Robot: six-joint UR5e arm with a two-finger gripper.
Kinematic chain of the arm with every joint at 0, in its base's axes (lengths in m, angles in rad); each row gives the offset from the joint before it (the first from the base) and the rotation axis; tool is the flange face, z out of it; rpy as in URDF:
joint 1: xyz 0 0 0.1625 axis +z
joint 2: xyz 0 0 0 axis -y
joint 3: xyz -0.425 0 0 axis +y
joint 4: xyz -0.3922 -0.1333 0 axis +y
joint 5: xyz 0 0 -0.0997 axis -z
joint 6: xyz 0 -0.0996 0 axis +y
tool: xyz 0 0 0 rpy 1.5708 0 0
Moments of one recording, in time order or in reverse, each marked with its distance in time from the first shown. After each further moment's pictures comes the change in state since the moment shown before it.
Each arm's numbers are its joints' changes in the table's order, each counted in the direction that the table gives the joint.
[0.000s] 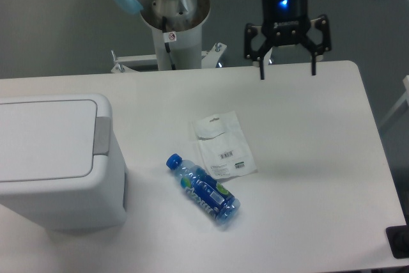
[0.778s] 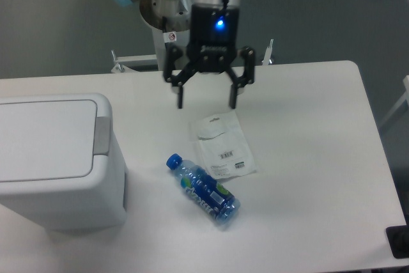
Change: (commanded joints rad) arm -0.247 -0.098 -0.068 -0.100 -0.127 0.376
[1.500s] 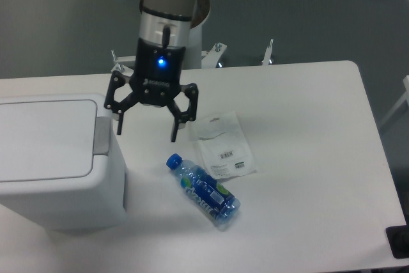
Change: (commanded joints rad) arm -0.121 -0.075 -0.002 -0.044 0.005 -0.011
